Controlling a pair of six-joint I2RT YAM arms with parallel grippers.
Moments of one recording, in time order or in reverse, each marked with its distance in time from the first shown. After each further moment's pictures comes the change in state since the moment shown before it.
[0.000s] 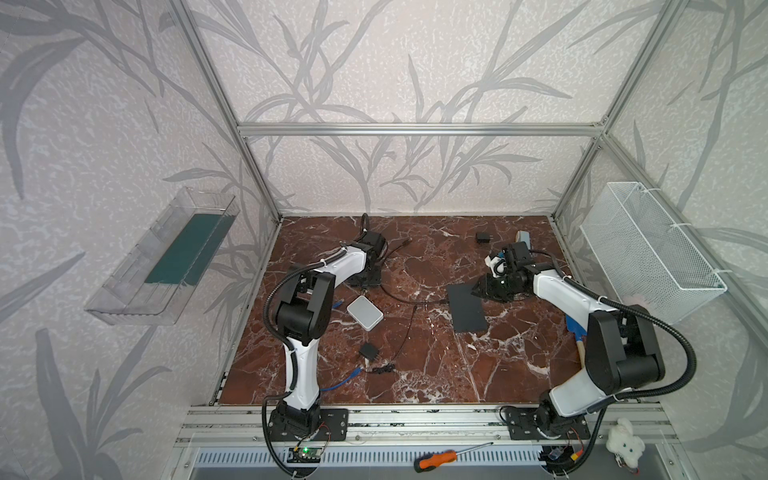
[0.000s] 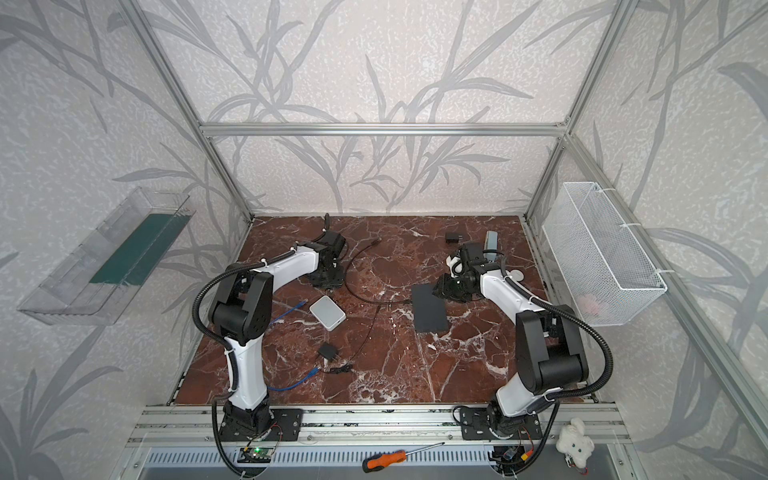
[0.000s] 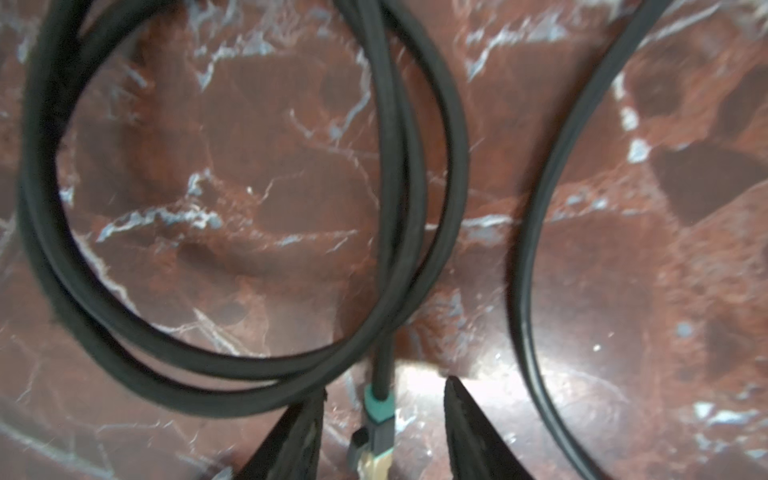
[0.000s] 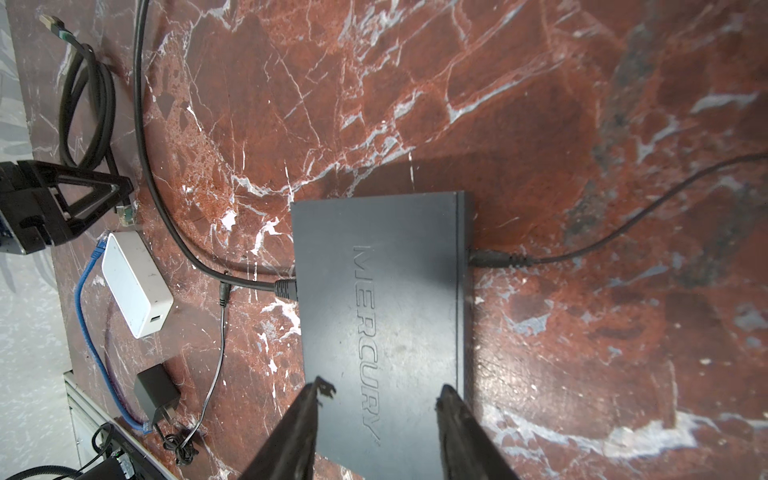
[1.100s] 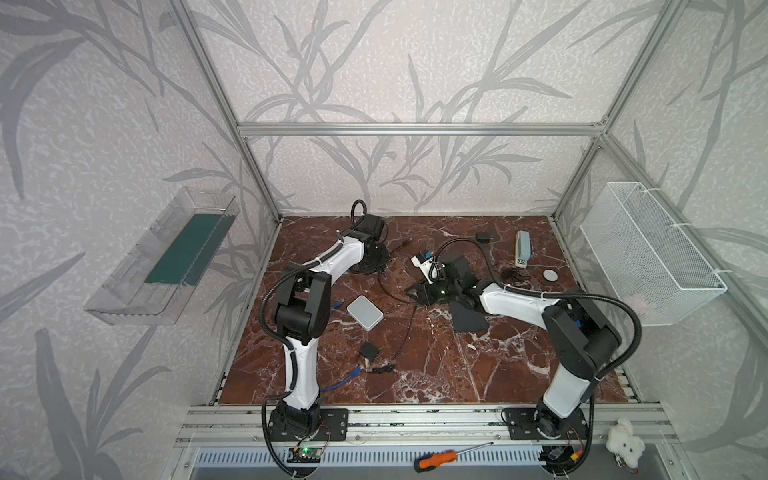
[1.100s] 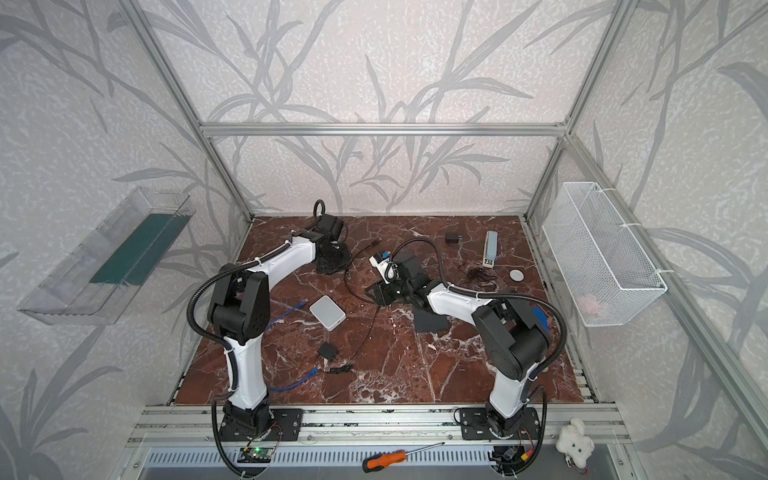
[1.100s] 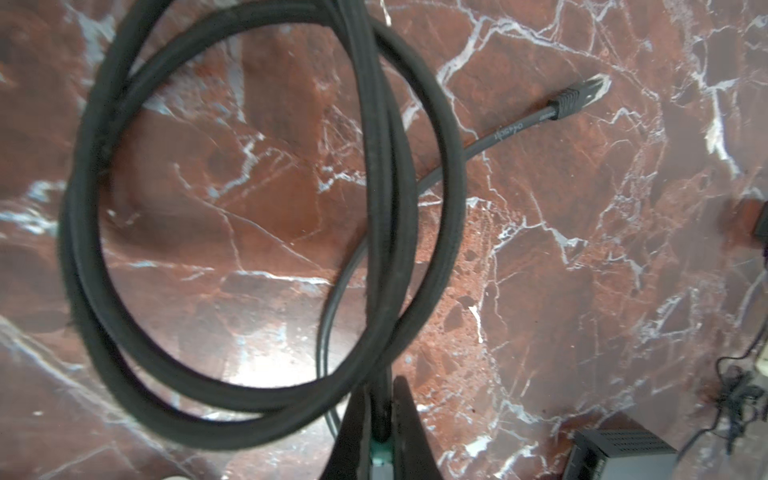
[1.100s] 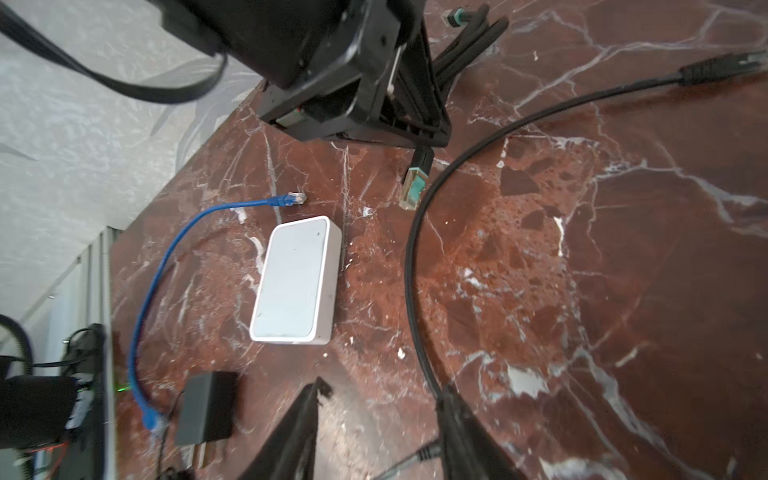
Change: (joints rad) left arm 0.006 -0.001 0.139 0.047 0.274 -0.402; right arm 0.465 0.217 0.005 0.741 -0.013 -0.154
